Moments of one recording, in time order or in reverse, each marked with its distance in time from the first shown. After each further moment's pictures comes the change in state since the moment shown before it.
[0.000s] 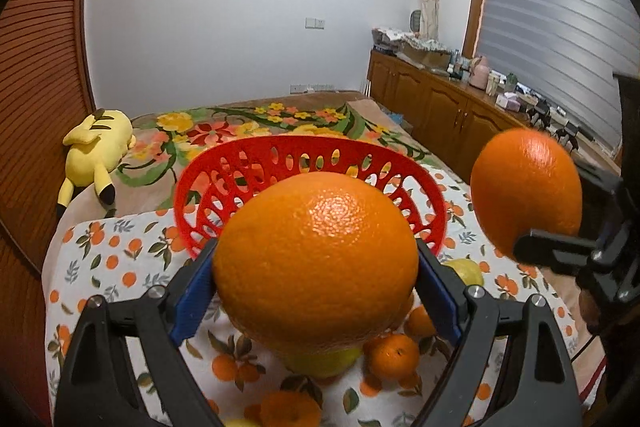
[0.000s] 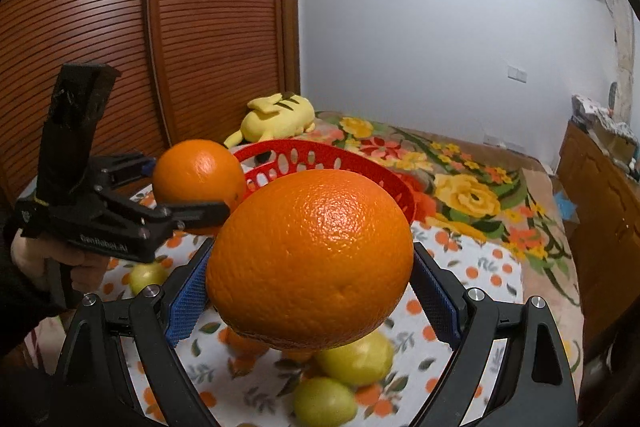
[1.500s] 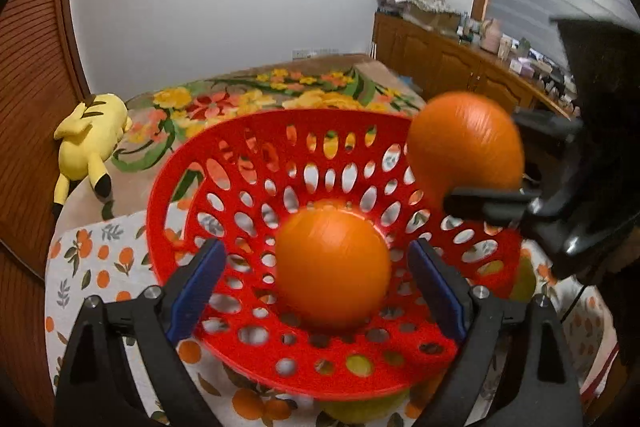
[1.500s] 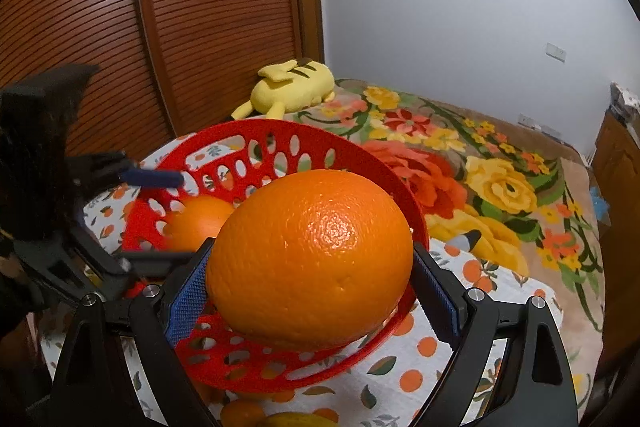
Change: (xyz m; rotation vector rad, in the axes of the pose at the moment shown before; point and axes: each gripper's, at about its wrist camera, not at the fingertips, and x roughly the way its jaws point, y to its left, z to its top) left arm 0.056 0.020 0.017 0.031 0.123 0.018; right arm 0.107 -0.043 0.019 -0.012 0.130 0.127
